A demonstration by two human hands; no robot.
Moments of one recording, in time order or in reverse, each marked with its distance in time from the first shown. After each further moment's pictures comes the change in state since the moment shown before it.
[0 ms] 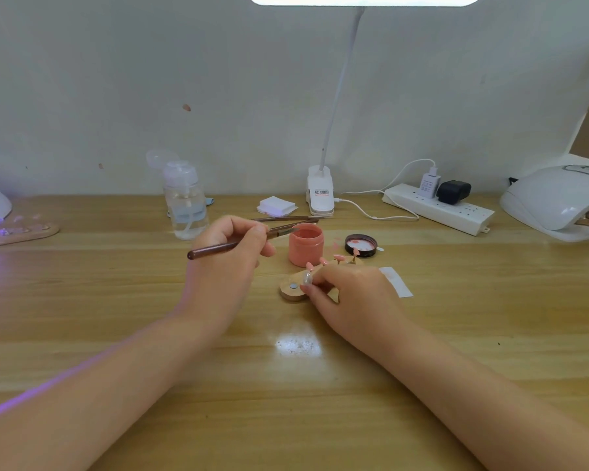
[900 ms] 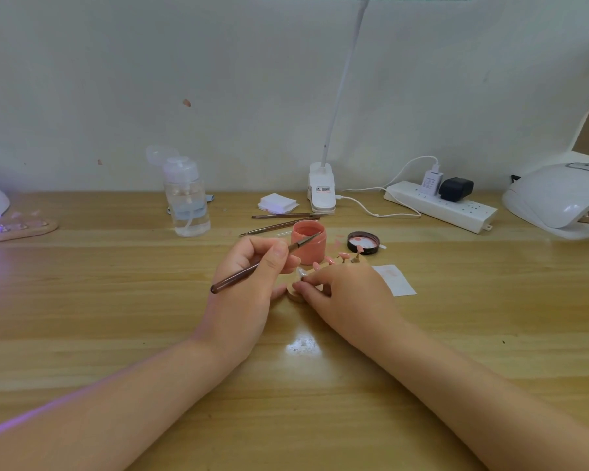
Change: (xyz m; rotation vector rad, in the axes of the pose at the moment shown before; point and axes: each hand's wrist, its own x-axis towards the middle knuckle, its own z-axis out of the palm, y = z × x) left_hand -0.023 -0.023 0.010 -0.308 -0.200 -0.019; right_hand 0.007 -0.010 0.005 -0.046 -0.123 0.104
